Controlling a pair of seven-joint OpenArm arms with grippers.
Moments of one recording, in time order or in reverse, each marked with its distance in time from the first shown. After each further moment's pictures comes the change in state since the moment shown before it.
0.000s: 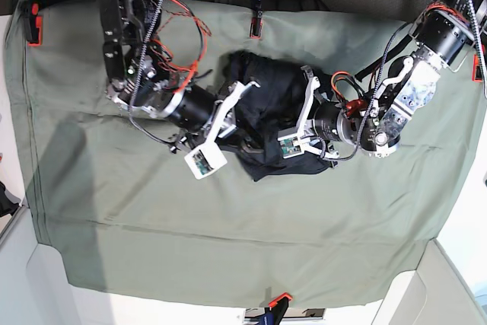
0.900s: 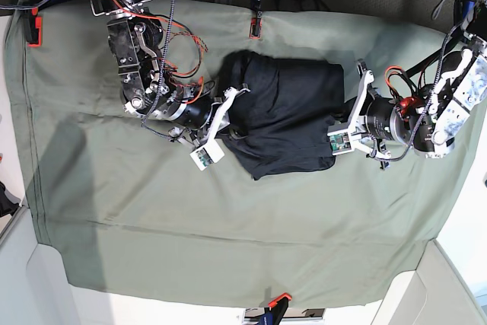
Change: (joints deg) left arm 2.8 -15.3 -5.7 16.0 -13.1 0.2 11.5; right arm 5.4 2.5 -1.2 -20.4 -5.3 -0.3 6.6
